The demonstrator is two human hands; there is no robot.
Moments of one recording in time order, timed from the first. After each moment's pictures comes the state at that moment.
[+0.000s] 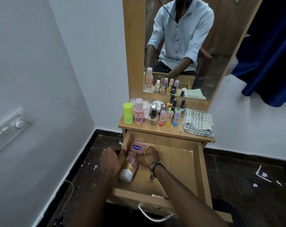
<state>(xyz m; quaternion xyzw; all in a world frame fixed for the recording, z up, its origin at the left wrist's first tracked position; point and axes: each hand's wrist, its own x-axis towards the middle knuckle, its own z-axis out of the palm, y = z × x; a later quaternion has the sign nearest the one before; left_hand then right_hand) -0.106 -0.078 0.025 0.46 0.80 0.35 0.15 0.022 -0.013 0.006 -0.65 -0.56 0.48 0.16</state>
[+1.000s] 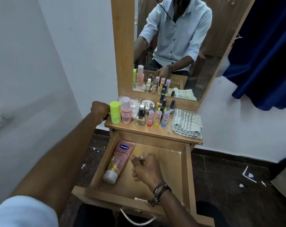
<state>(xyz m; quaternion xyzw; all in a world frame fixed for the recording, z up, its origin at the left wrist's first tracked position) -0.152 0.079 0.102 0.27 0.75 0.48 0.37 0.072 -0.063 0.047 -0.60 -0.55 0.52 0.26</state>
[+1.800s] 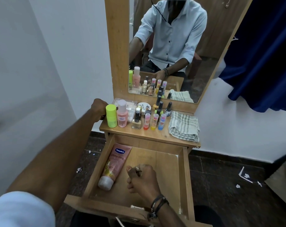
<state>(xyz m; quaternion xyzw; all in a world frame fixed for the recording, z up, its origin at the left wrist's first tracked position) -0.154 0.112 0.101 0.36 0.76 0.40 0.36 0.074 -0.071 0.035 -0.61 -0.51 0.56 0.25</state>
